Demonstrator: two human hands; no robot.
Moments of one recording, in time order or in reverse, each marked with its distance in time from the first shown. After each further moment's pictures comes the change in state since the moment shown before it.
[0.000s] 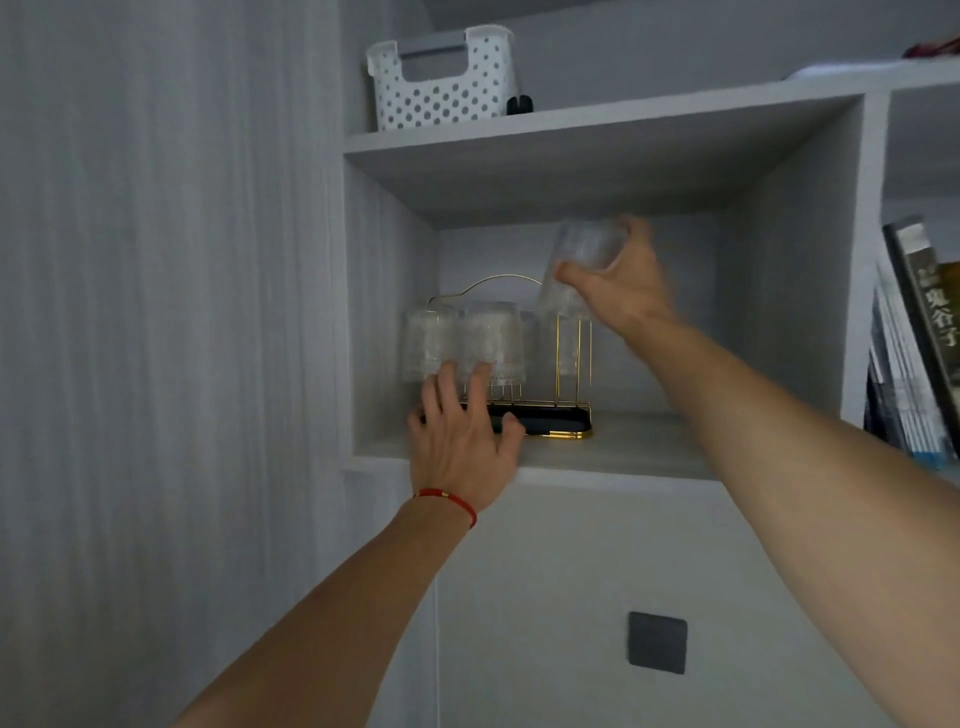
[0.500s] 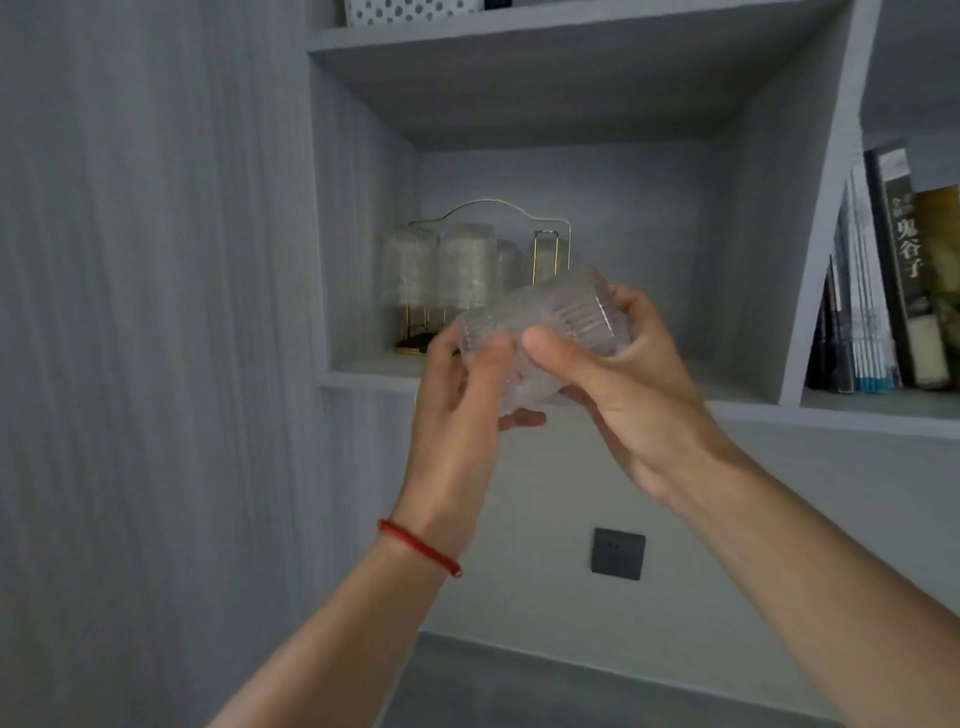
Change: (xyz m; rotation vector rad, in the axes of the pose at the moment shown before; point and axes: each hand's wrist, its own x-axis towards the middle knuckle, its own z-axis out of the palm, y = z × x) left_hand -0.087 0.071 -0.099 -1.469 -0.117 -0.376; right_hand -0.205 -0.005 -0.056 0.594 -0.310 0.203
